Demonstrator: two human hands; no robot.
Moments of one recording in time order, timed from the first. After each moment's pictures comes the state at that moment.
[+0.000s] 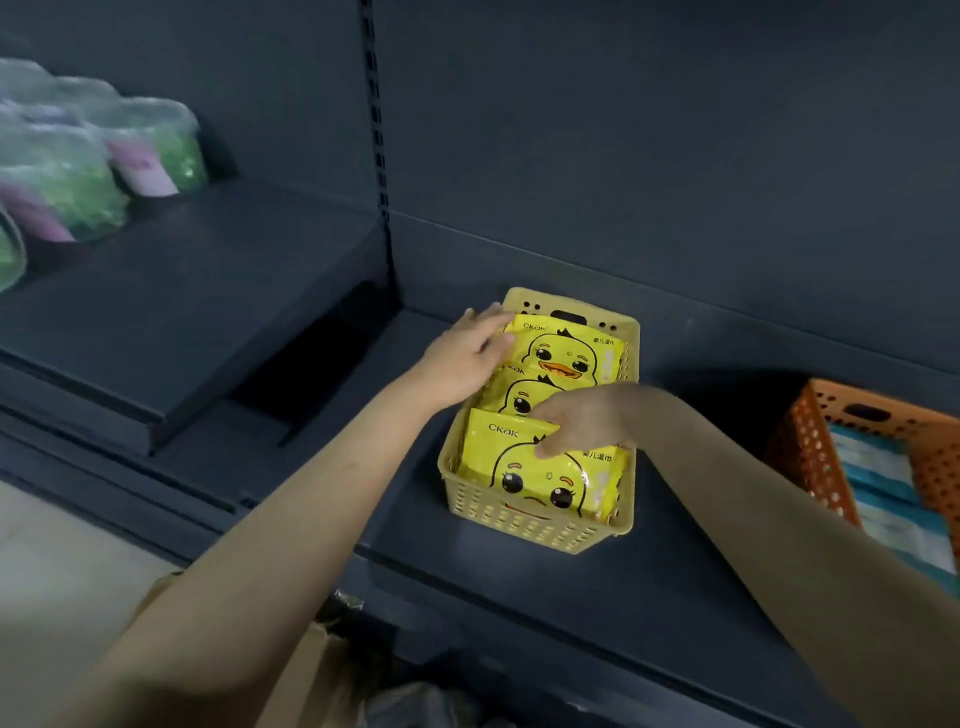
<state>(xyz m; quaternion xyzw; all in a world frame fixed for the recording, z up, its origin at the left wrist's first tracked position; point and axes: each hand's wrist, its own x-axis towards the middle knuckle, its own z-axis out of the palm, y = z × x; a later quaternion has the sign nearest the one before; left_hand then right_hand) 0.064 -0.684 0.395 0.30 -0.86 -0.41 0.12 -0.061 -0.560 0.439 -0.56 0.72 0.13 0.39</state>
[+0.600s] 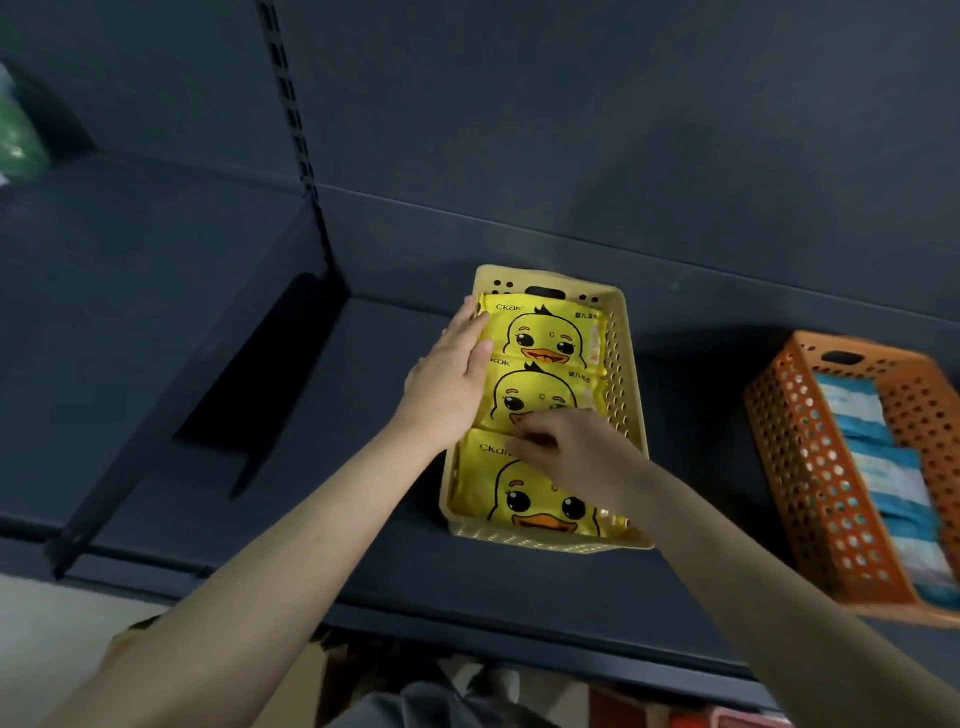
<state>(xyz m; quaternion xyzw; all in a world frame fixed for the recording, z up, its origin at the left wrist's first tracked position) 0.051 -0.691 0.360 0.28 -0.83 -0.45 0.15 -0.030 -0.538 0.396 -0.50 0.81 -0.16 0.26</state>
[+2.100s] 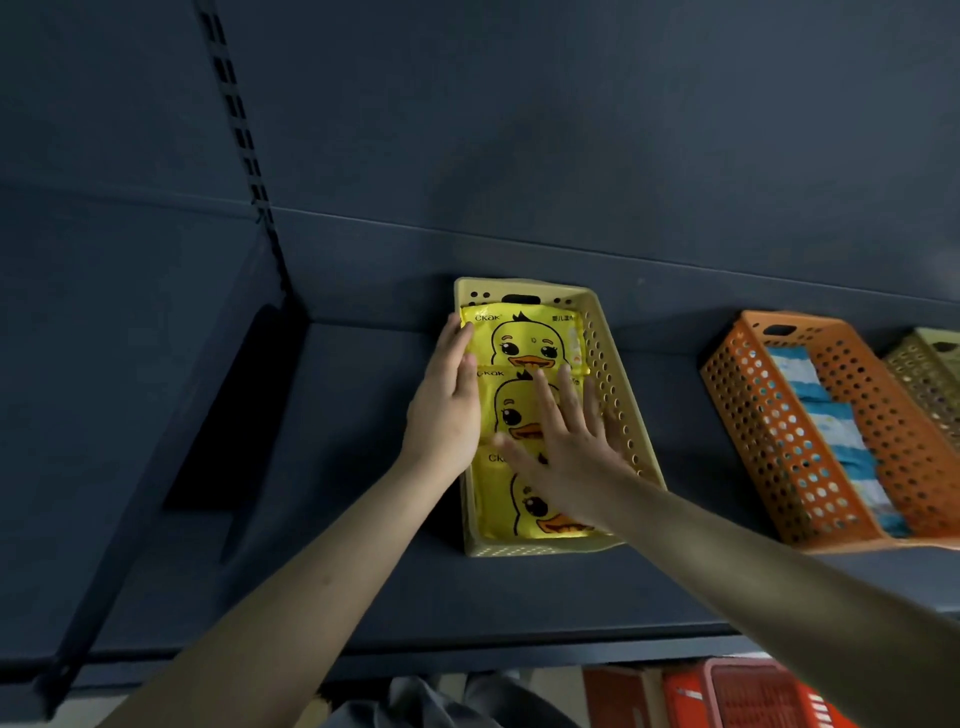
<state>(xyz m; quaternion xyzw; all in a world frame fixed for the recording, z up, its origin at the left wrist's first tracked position) 0.055 -0.694 0.352 0.25 -0.76 -0.56 0.21 -0.005 -0.556 0.382 -0.33 0.92 -0.02 0.22</state>
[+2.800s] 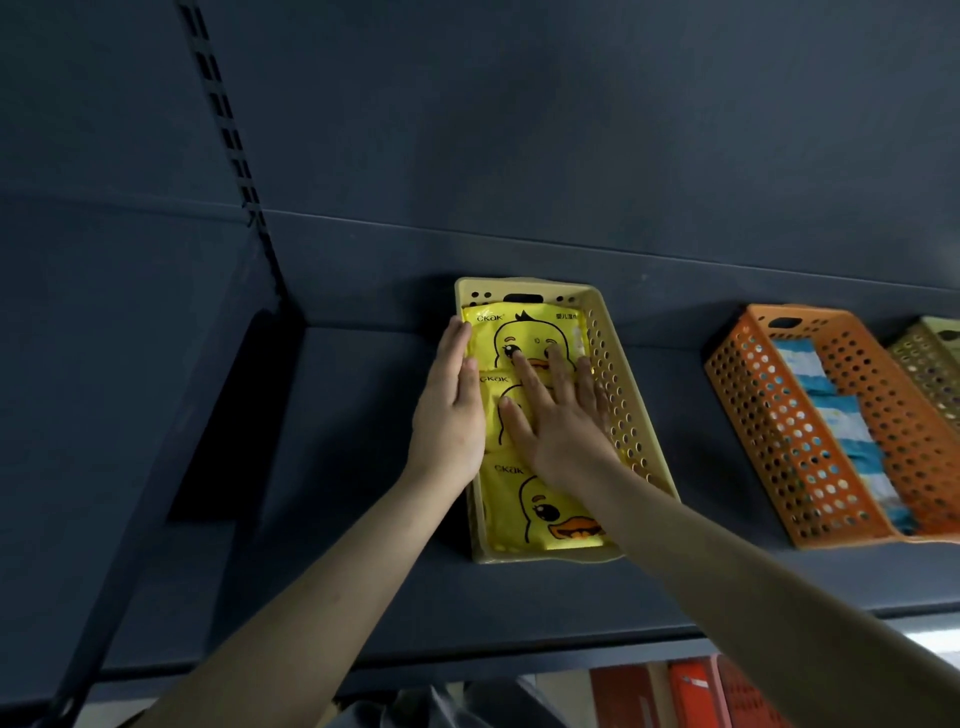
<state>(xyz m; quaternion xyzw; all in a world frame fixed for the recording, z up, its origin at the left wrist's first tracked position) 0.052 -0.693 0.347 0.26 -0.72 -0.60 0.24 -0.026 -0.583 0.352 -0.30 0.94 -0.03 0.17</state>
